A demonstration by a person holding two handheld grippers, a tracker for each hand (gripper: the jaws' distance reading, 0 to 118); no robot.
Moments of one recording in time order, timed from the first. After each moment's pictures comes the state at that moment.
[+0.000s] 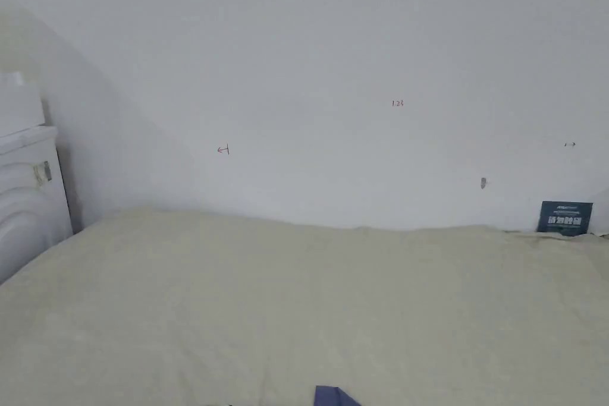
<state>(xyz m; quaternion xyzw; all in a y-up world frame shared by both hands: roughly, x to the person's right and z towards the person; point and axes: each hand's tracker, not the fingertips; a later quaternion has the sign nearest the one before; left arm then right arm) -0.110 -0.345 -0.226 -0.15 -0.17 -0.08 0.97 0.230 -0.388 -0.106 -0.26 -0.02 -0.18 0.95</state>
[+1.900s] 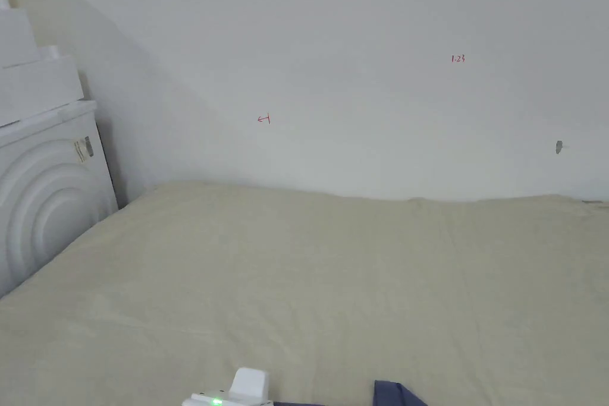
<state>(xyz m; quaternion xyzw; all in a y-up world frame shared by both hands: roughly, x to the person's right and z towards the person) -0.145 -0.511 -0.479 -0.41 -0.09 -0.03 0.91 0.231 -0.417 -0.123 -0.33 -0.03 -0.13 0.93</state>
